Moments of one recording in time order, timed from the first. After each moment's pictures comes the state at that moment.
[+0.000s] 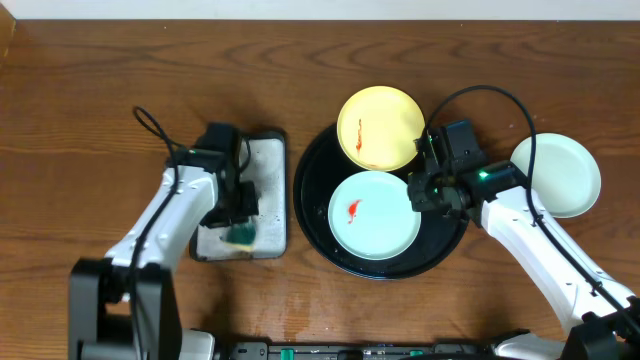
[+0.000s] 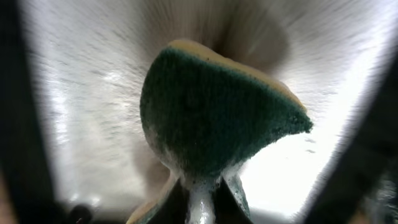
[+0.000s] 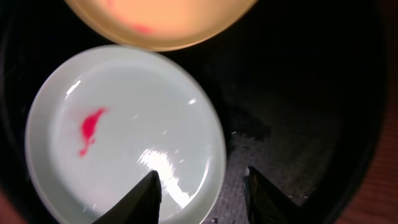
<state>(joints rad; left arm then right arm) -0.13 1.58 1.01 -0.96 0.04 -0.33 0.35 1.47 0.98 -0.71 -0.06 0.26</state>
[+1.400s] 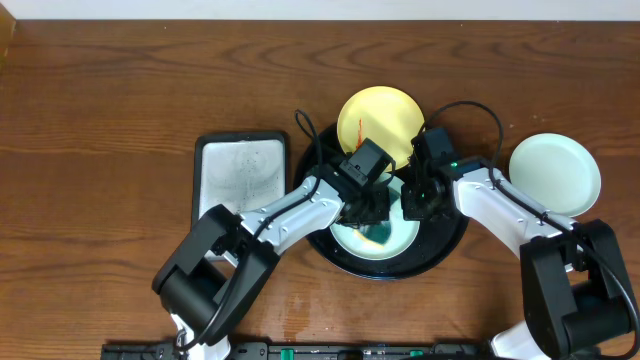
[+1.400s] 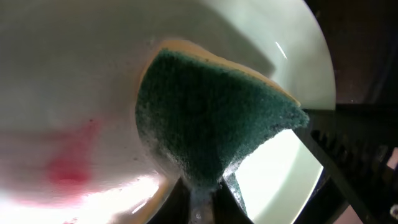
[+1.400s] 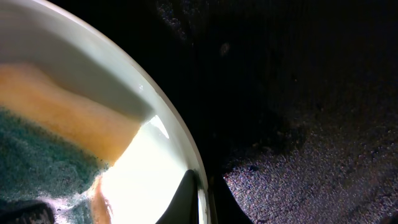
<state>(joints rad) -0.74 1.90 1.15 -0.45 0.29 -0.77 0.35 1.73 0.95 -0.64 -0.09 0.31</state>
